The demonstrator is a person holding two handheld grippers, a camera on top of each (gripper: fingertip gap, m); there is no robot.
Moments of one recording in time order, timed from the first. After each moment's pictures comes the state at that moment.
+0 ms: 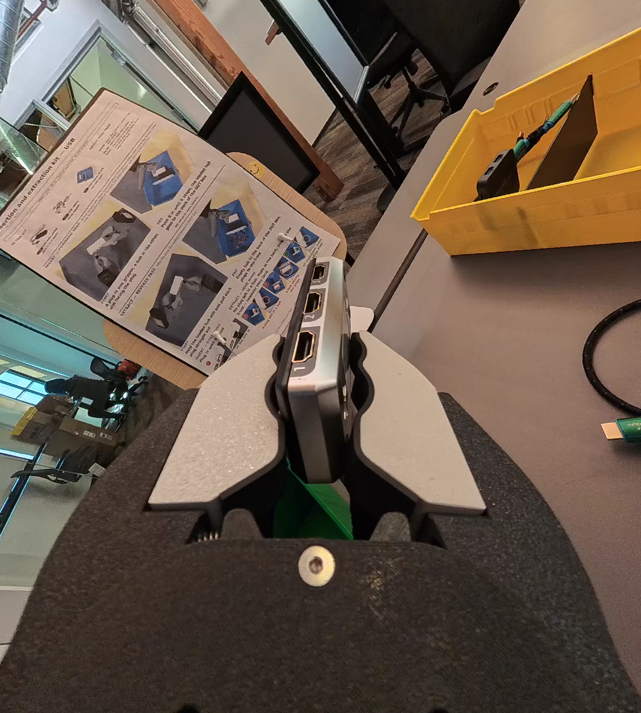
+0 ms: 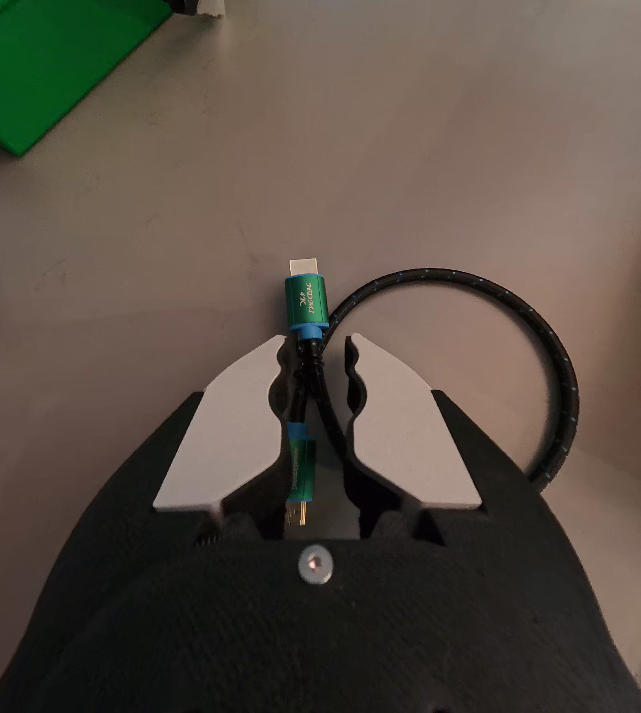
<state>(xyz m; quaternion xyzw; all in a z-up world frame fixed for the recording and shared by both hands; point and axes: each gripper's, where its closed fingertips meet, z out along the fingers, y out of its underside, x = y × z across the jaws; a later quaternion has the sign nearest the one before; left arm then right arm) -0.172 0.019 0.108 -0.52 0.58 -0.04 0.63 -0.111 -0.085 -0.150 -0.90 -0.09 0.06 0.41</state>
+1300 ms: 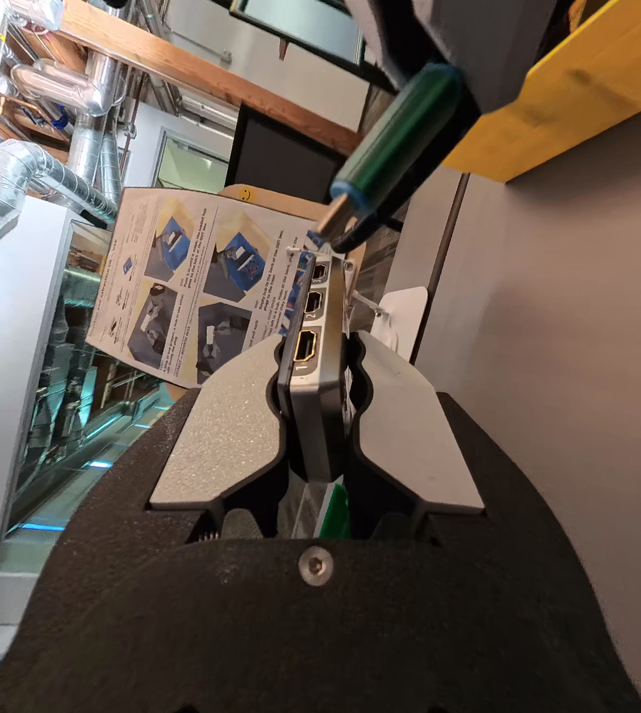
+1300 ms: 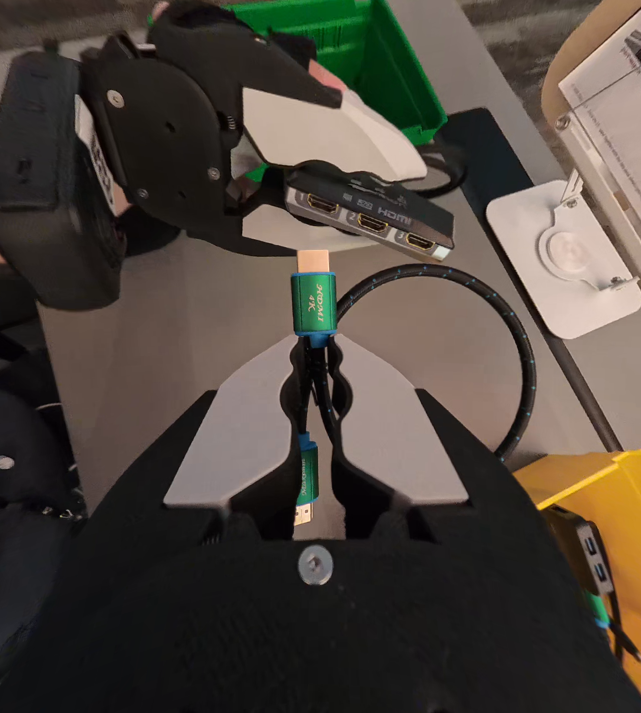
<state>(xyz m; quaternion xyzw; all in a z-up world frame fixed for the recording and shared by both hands) -0.125 0.035 0.056 -0.39 0.62 0.15 0.66 -0.101 -0.052 0.054 -0.82 -0.42 0.13 0.38</state>
